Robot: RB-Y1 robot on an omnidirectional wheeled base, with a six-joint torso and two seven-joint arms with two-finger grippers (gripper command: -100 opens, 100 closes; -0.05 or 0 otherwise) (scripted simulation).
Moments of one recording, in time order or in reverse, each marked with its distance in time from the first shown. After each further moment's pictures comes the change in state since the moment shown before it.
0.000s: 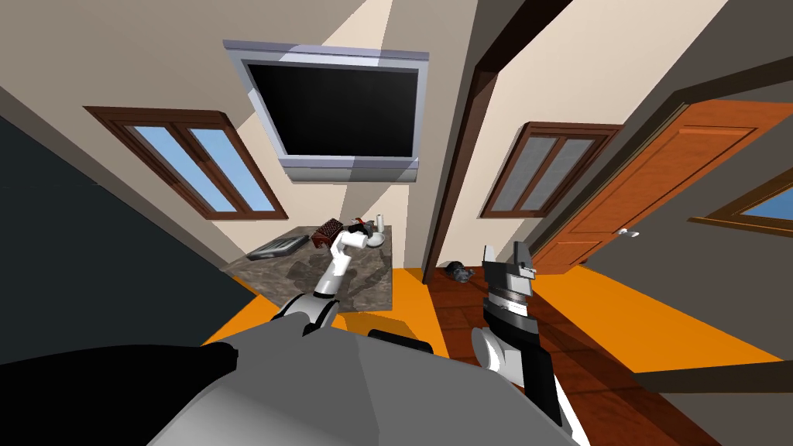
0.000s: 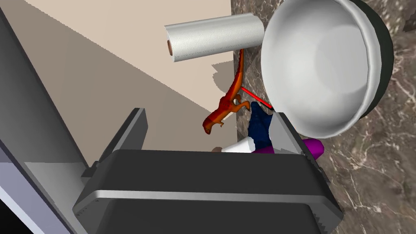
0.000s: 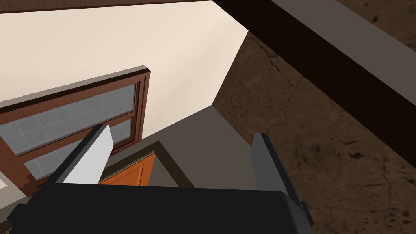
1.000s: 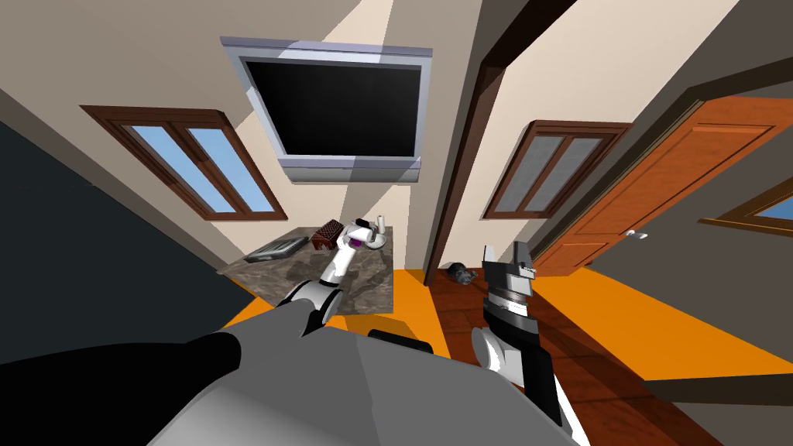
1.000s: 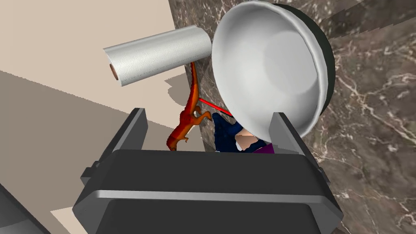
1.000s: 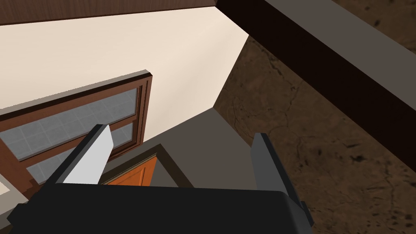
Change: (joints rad) left arm -0.121 0.032 -0.053 0.114 0.063 0.260 -0.007; right arm 0.000 0.000 0.000 0.000 0.000 0.000 0.000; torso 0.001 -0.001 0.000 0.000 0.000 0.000
